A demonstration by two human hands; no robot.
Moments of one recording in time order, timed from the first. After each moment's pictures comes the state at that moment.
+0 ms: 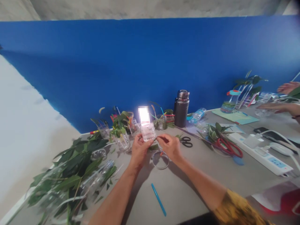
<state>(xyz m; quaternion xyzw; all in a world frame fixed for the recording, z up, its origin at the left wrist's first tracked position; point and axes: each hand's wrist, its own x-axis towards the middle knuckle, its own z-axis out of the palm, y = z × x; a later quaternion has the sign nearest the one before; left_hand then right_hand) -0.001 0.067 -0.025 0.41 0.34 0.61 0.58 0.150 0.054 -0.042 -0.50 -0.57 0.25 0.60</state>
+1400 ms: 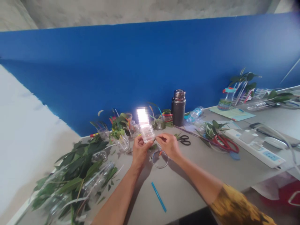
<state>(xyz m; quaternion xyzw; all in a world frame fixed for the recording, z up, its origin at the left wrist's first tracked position) 0.001 0.068 -0.038 0.43 0.40 0.61 0.53 0.149 0.052 -0.032 -0.56 -0.58 0.23 0.54</state>
